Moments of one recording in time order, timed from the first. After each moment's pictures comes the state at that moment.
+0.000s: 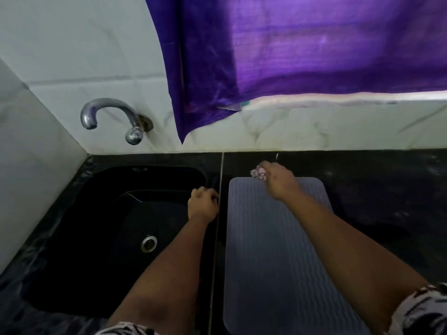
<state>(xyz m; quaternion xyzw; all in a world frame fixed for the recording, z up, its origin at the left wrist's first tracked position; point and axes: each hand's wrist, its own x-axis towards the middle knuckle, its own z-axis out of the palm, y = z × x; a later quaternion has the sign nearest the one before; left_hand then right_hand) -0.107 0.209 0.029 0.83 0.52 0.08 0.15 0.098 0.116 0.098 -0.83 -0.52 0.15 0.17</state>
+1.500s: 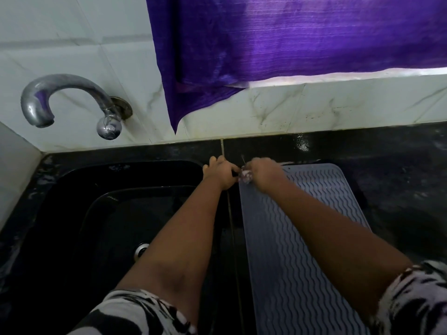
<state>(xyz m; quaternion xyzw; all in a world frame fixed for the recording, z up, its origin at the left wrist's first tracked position) -0.047 0.301 0.036 0.90 0.37 -0.10 0.20 0.050 0.199 0.068 -0.85 -0.50 0.14 0.03</state>
